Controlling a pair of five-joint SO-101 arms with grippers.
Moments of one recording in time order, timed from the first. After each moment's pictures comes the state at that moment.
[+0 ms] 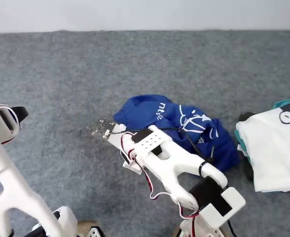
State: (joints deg) left arm -38.0 -28.5 4.6 94.5 4.7; right arm -38.3 5.5 33.2 51.5 27.4
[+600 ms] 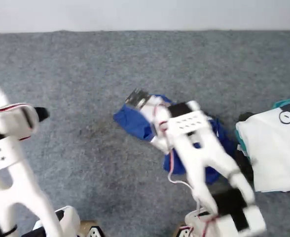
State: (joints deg) left arm -27.0 -28.5 12.9 90.4 4.7; right arm -19.8 -9.8 22.8 74.7 32.1
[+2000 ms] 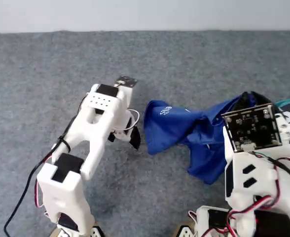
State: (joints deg) left arm 13.6 19.9 2.4 88.8 3.3; right arm 7.3 -66.5 16.6 69.9 29.2
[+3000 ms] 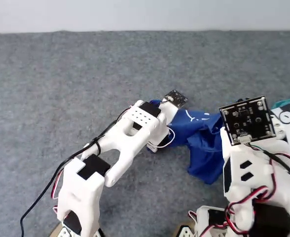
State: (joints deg) left arm 29.9 28.8 1.1 72.0 -1.0; right arm 7.6 -66.5 19.1 72.3 29.2
